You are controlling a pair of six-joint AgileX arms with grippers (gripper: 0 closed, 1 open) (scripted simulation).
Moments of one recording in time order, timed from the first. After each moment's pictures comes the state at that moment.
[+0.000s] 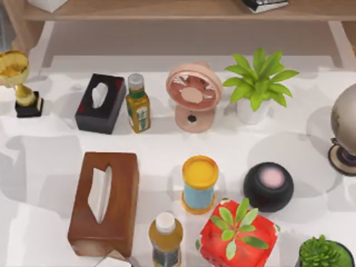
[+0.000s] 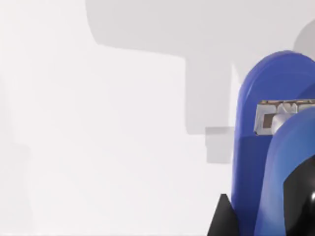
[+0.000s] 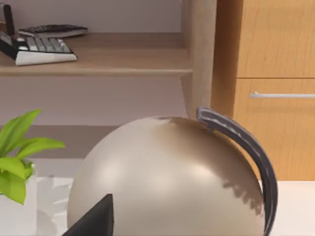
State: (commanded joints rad) left arm 0.33 1.89 1.39 -1.04 0.06 0.44; right arm 0.00 0.00 0.00 0.00 0.00 0.00
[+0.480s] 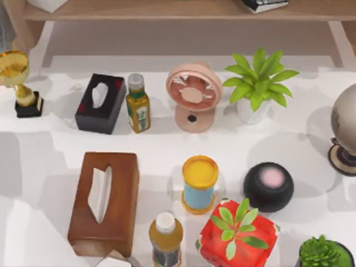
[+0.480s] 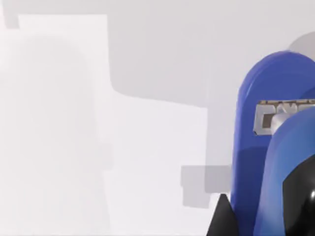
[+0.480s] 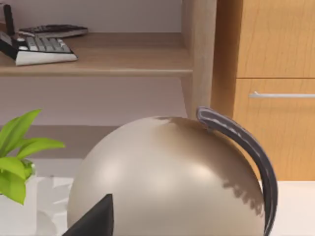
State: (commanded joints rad) left arm 0.37 1.97 1.37 -0.92 0.02 0.40; right arm 0.00 0.00 0.00 0.00 0.00 0.00
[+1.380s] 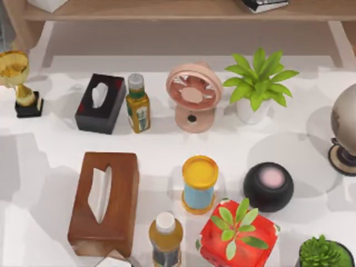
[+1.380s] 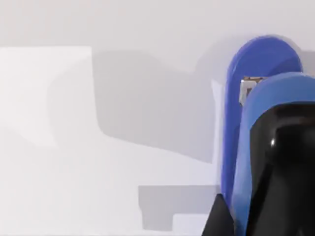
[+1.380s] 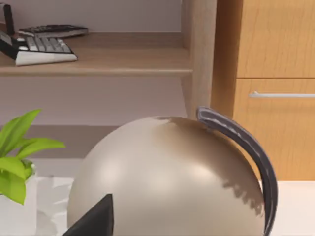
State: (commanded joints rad) left arm 0.38 2.01 1.33 -0.89 0.02 0.39; right arm 0.00 0.00 0.00 0.00 0.00 0.00
